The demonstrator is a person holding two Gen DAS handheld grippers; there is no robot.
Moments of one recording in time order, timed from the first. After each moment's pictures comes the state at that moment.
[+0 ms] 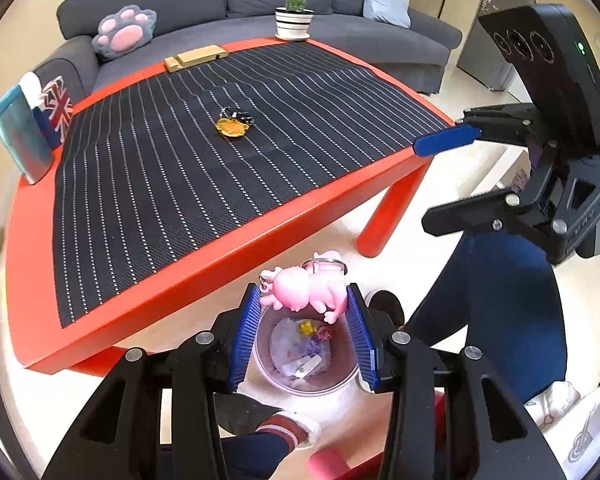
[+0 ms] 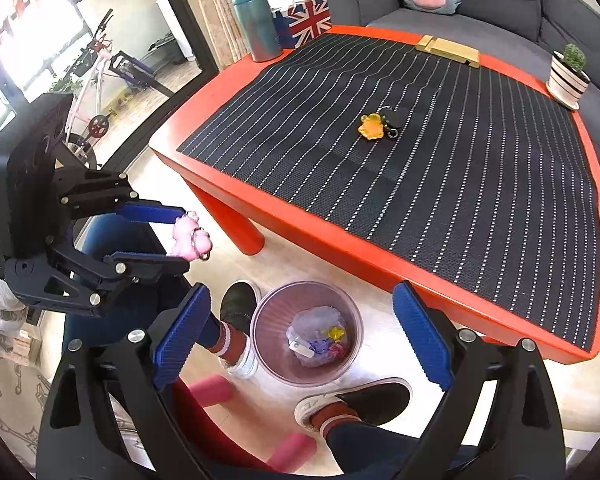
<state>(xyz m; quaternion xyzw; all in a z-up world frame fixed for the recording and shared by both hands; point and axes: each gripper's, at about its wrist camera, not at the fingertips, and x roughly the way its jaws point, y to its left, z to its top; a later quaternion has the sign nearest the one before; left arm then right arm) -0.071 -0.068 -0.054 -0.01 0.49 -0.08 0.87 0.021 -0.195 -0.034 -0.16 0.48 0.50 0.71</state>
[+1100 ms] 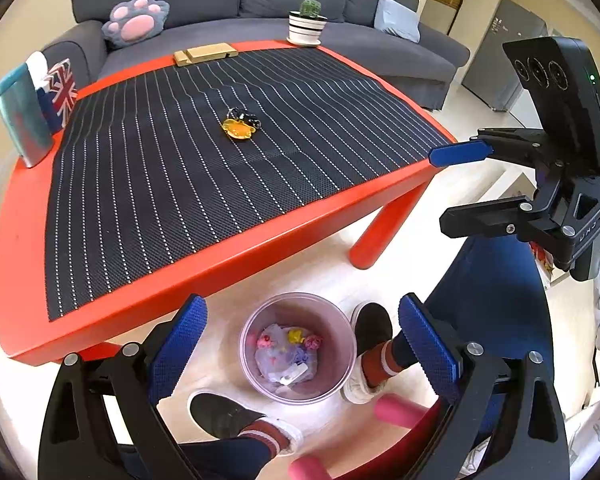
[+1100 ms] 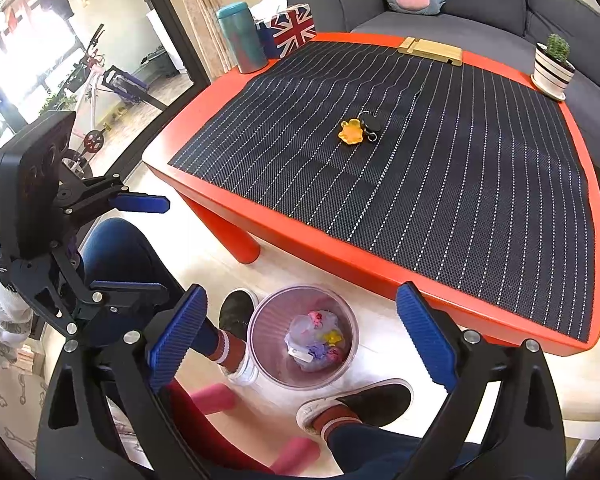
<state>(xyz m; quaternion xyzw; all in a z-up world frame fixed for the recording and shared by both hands) -0.065 -0.059 -0.056 -0.05 0.48 -0.07 0.87 0.028 -0.206 -0.031 -0.14 0.47 0.49 0.72</state>
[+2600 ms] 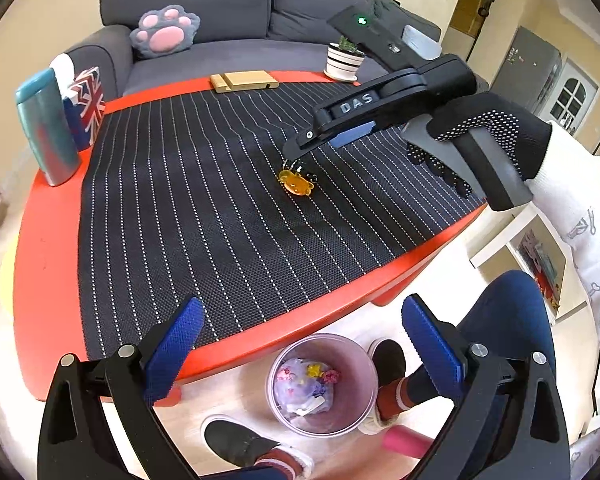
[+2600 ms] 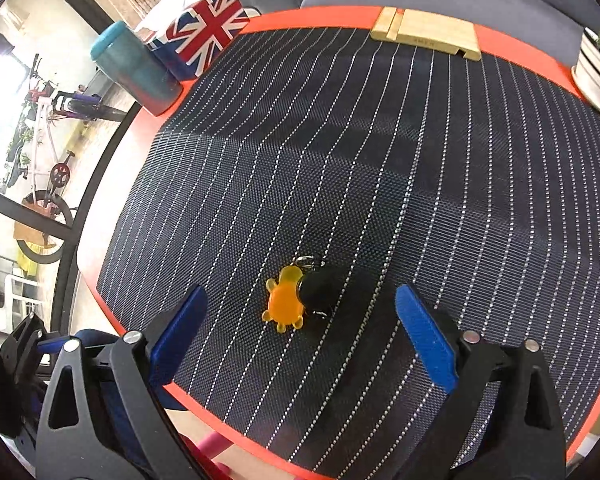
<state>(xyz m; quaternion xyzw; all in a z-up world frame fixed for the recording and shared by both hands) -0.035 -0.006 -0.036 -0.08 0.45 -0.04 0.89 0.197 -0.051 -0.067 -0.13 0.58 0.43 0.68</state>
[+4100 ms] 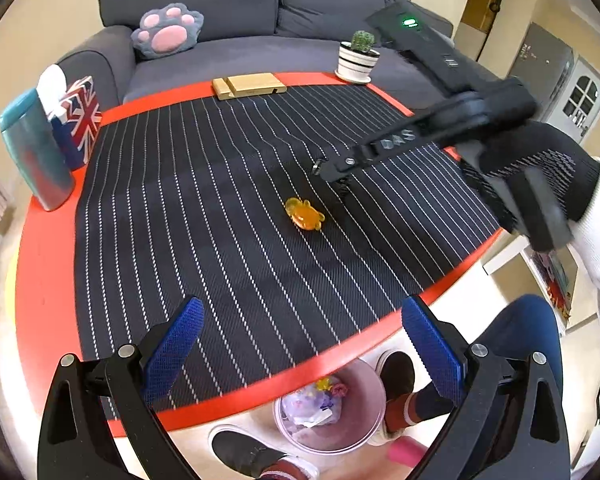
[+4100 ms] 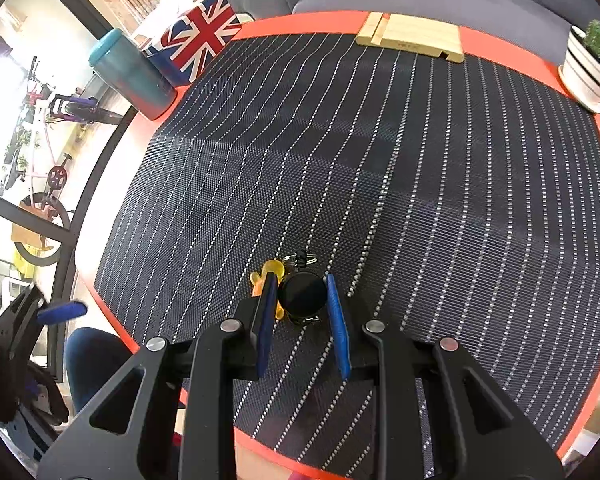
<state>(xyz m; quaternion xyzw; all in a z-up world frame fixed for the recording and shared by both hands) 0.020 -0.007 -0.033 -0.07 0.47 -0.02 0.88 0.200 -0.074 -0.051 -0.12 0.57 0.43 0.69</state>
